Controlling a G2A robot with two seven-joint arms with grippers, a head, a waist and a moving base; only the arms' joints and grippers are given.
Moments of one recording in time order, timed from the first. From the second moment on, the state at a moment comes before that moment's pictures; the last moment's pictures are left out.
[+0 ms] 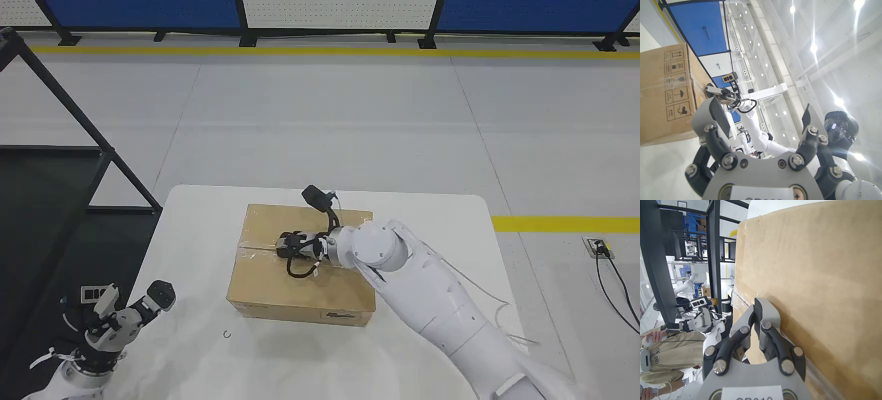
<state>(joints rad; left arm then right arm) 1.42 -1.13 -1.85 -1.48 -0.87 -0.48 -1.06 -0.33 -1.52 0.69 -0.90 0.09 0.10 0.72</state>
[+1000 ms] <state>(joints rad) 1.38 -1.11 -1.87 -1.43 -0.88 -0.42 -1.17 -0.58 -1.42 1.14 -1.15 0.33 -0.43 0.89</state>
